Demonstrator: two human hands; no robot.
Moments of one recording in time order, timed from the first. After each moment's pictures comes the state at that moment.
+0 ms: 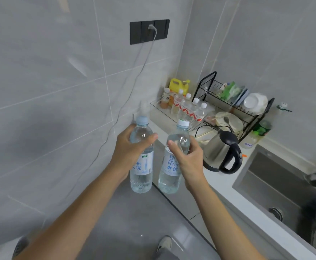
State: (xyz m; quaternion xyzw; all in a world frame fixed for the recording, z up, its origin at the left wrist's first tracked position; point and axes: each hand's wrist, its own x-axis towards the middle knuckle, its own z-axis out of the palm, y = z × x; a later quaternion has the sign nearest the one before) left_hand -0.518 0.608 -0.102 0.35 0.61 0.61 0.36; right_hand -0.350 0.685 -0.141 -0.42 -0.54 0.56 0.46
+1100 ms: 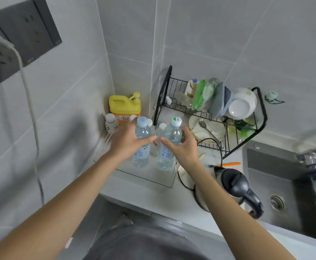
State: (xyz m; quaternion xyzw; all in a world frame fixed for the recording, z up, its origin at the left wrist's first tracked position) left_hand -0.605 1.151 -0.220 0.69 0.60 0.29 0.28; right_hand -0.388 1.117 -0.240 -0.61 -0.53 0.39 0.44
